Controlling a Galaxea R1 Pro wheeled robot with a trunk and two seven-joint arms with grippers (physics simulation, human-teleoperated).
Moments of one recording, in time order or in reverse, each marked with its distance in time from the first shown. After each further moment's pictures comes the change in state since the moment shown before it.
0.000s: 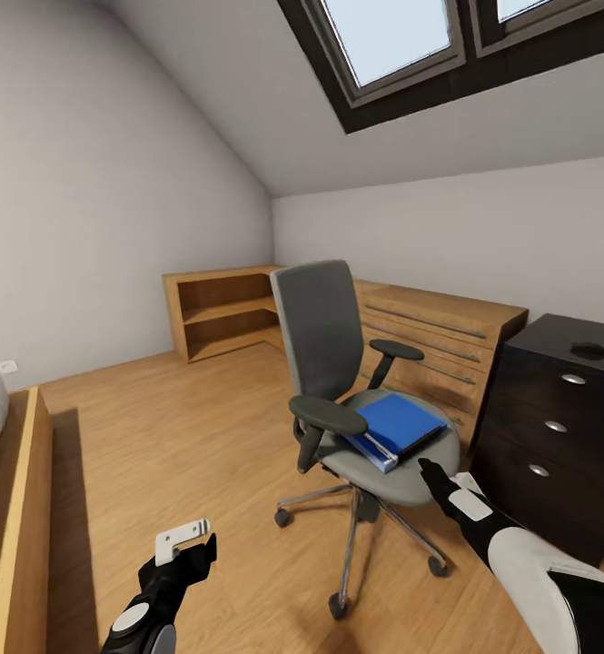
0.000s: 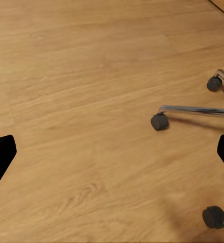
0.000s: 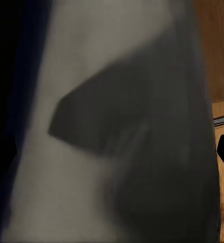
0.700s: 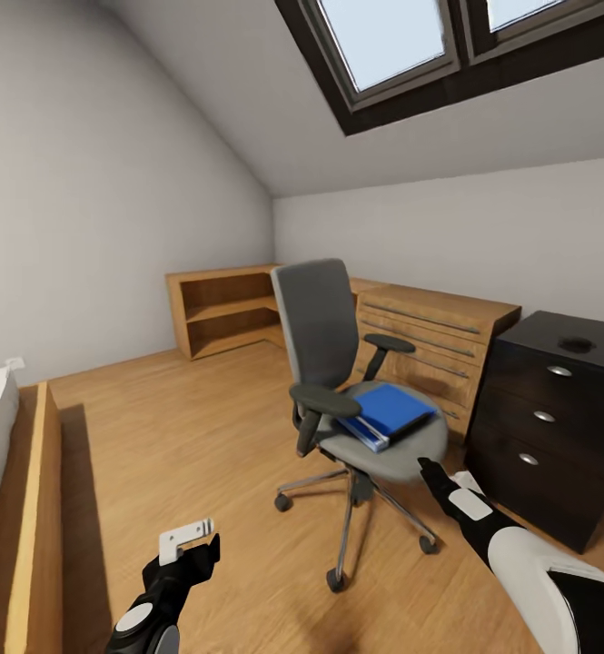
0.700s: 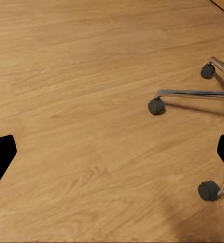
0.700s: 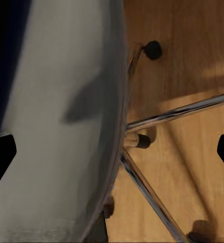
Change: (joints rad) left arm 0.000 0.000 -0.017 0.000 0.000 0.001 0.001; right arm -0.001 0.001 0.003 -0.003 0.000 0.000 0.002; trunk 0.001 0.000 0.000
